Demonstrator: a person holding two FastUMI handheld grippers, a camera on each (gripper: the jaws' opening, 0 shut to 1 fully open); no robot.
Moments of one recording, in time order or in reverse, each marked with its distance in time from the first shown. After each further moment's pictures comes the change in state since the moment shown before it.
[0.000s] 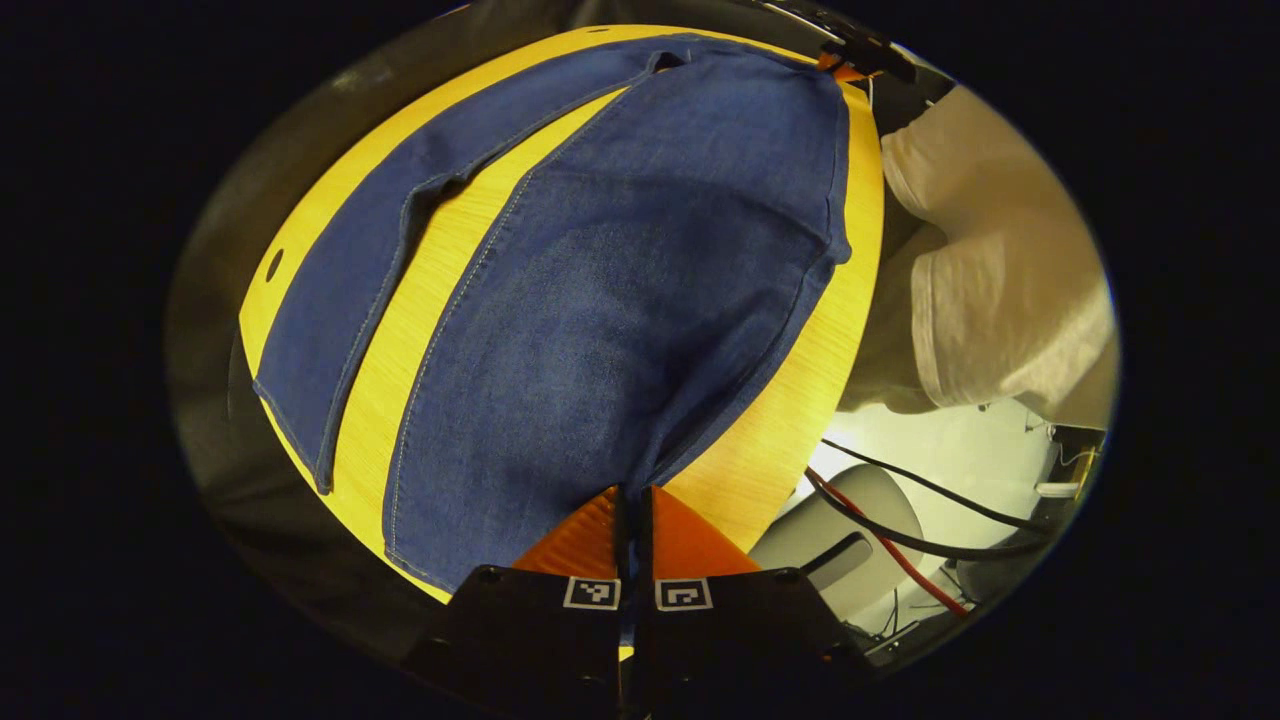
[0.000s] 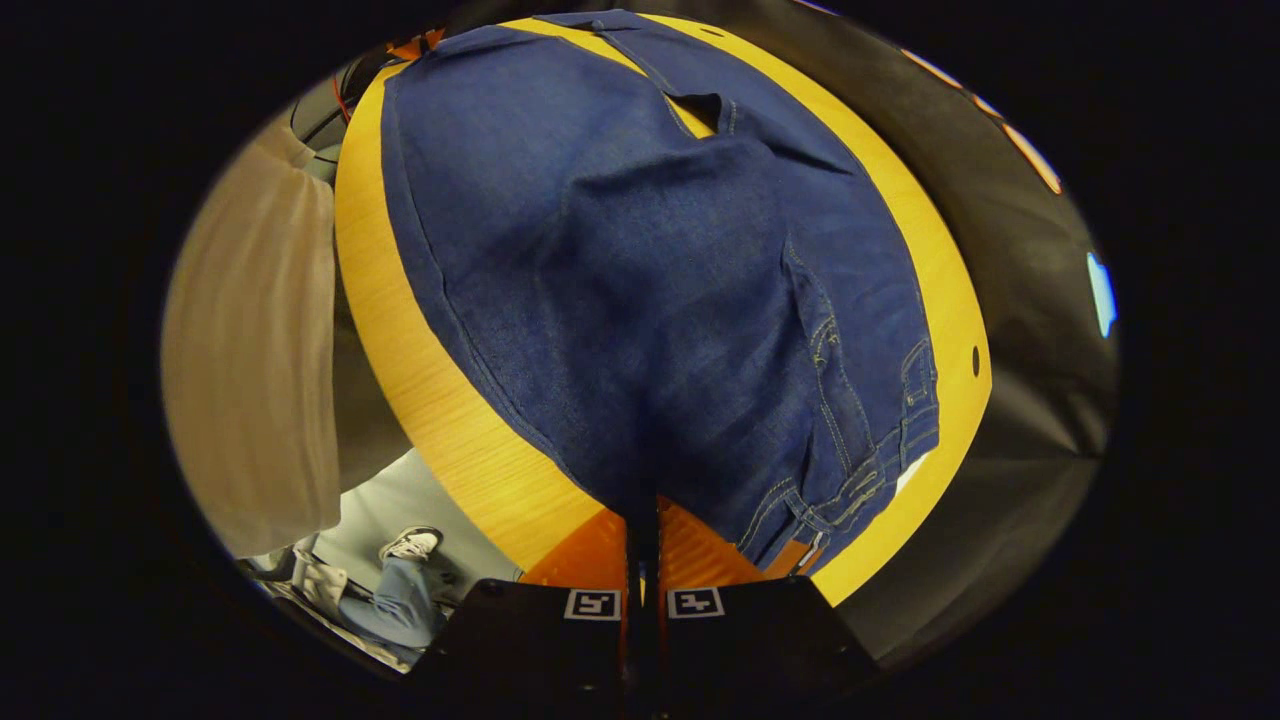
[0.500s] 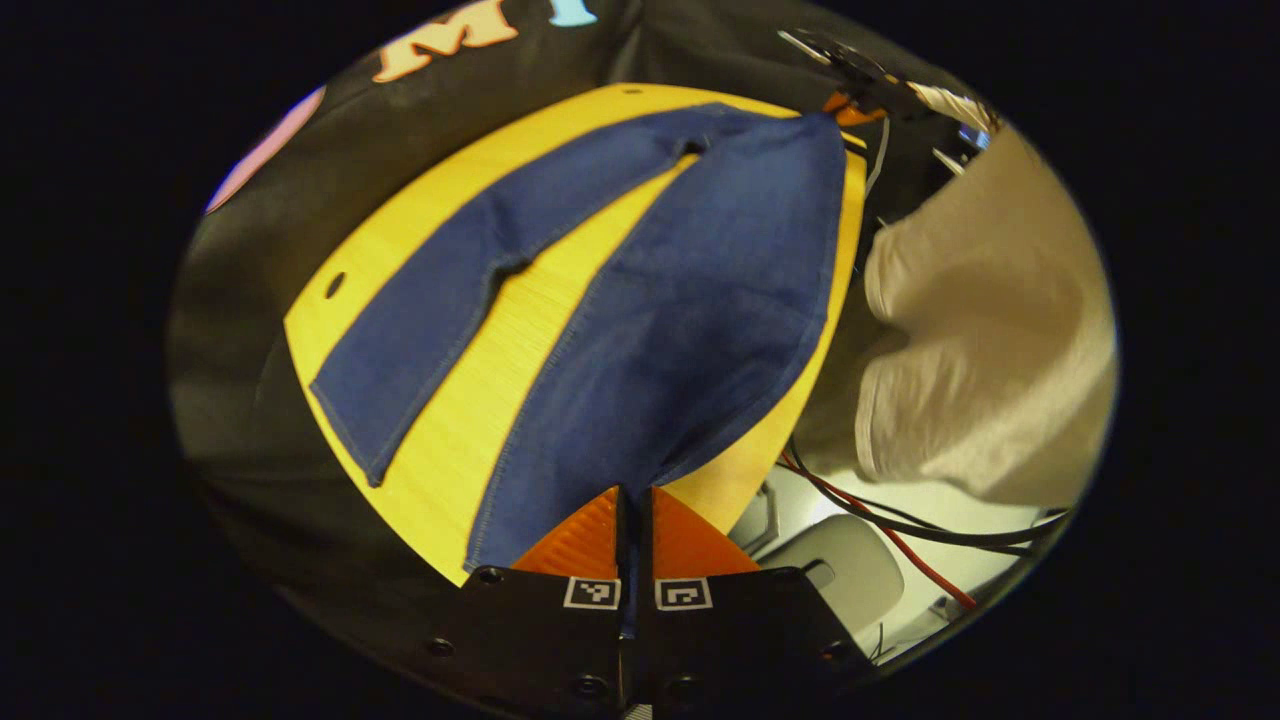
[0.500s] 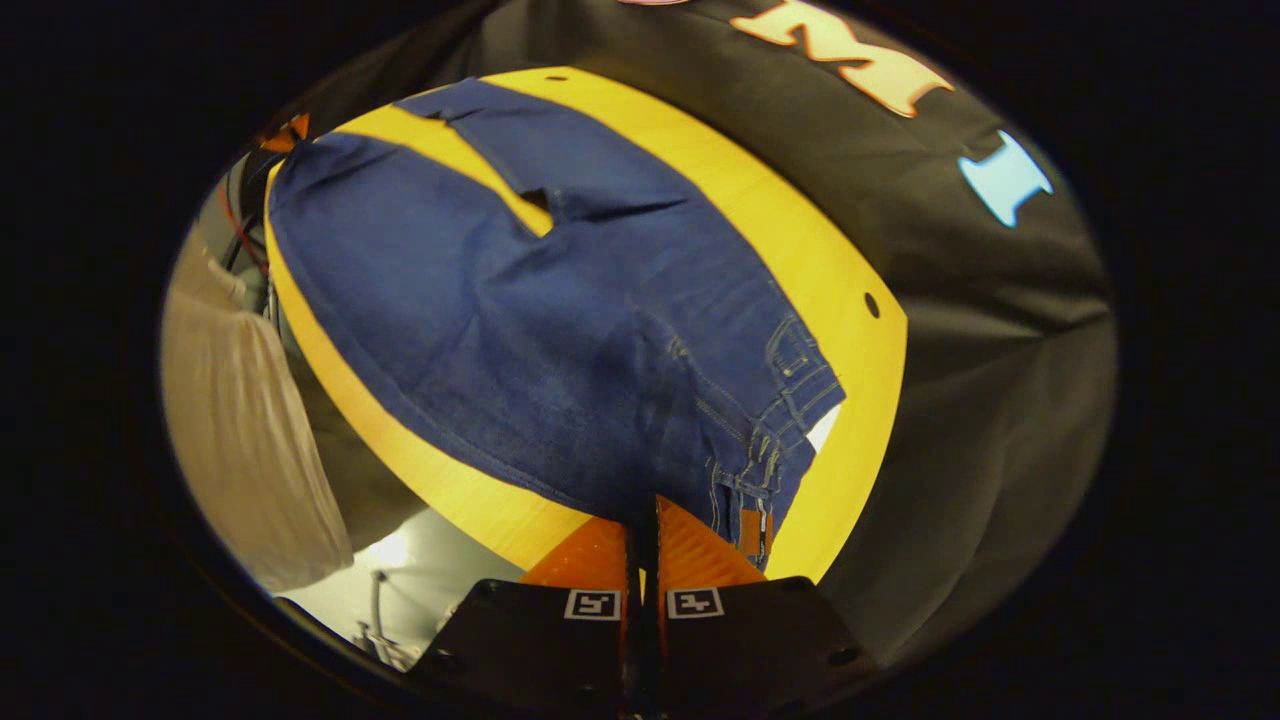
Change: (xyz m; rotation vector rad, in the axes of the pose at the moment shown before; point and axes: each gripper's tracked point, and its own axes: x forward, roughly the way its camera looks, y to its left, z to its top) left arm -0.070 0.045 0.039 -0.169 -0.309 0.113; right arm -0.074 -0.054 0.026 0.363 -0.144 -0.178
